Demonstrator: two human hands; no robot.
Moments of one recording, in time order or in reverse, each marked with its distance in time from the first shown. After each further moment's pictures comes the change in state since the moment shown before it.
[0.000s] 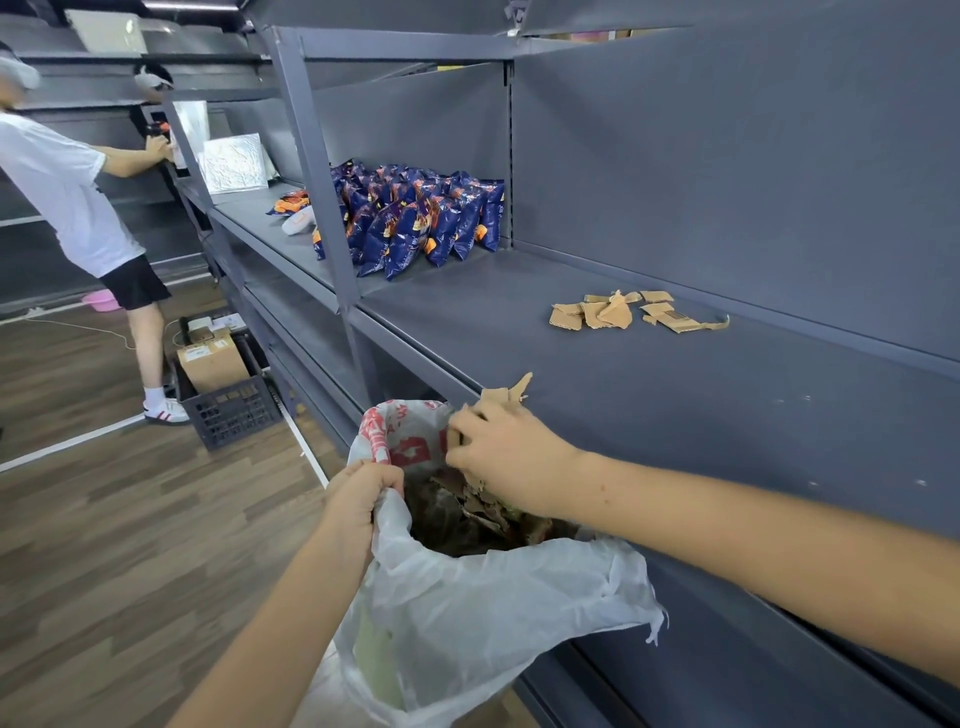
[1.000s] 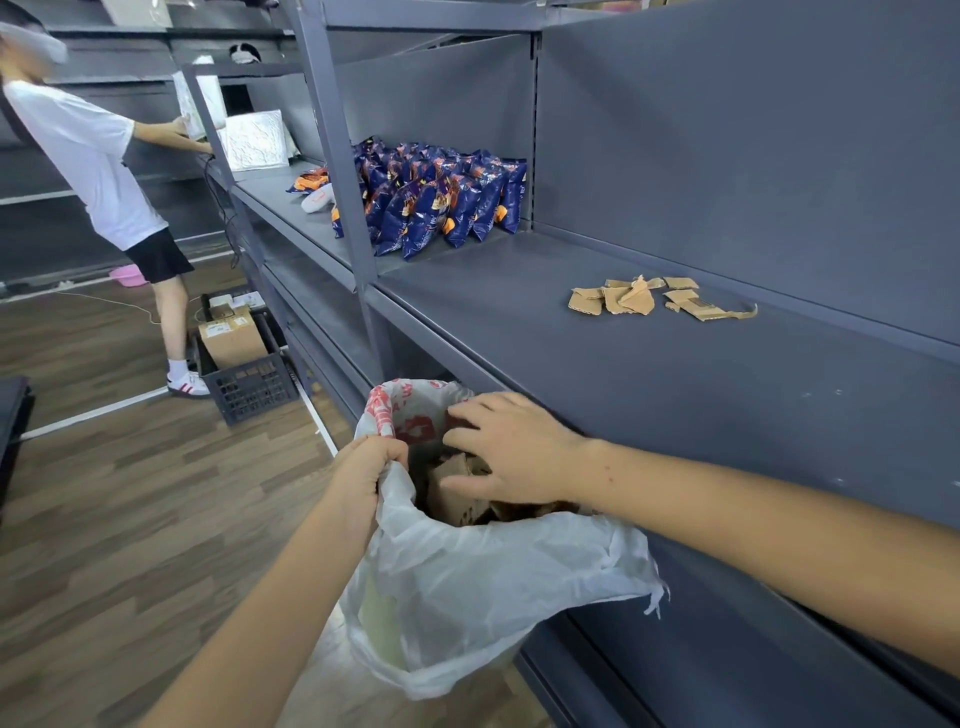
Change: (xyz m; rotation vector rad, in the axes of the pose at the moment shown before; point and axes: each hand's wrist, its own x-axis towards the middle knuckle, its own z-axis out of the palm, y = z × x) left_hand 0.030 -0.005 -0.006 -0.051 0.024 0.006; right_hand 0.008 0.001 0.019 0.256 0.074 -0.021
